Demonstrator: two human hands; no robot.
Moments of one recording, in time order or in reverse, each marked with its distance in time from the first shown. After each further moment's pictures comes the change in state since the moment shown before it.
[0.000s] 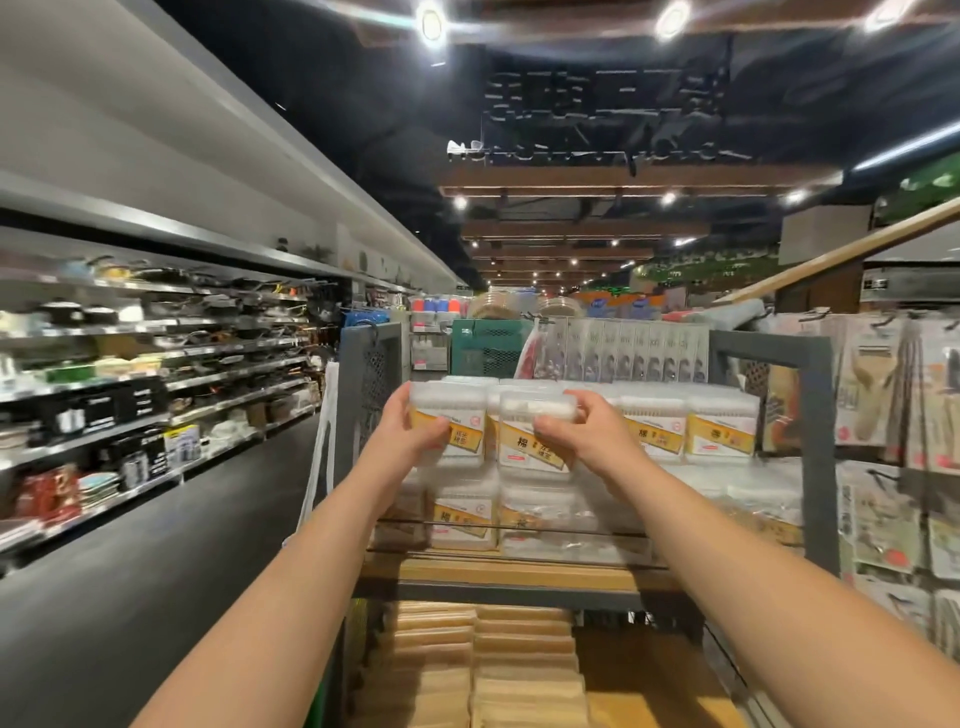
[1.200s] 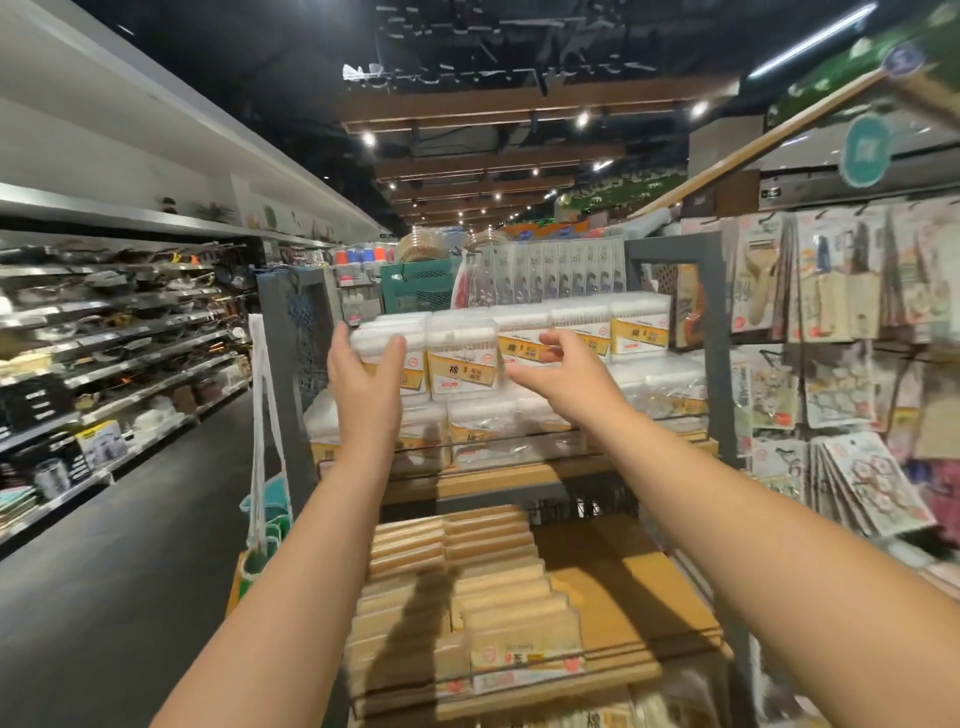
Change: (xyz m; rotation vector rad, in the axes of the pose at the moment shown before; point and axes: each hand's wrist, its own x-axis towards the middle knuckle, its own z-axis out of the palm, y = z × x) left_hand -0.040 0.007 0.052 0.036 0.339 0.184; right_hand -0.076 -0.013 -0.017 -0.258 0.192 0.035
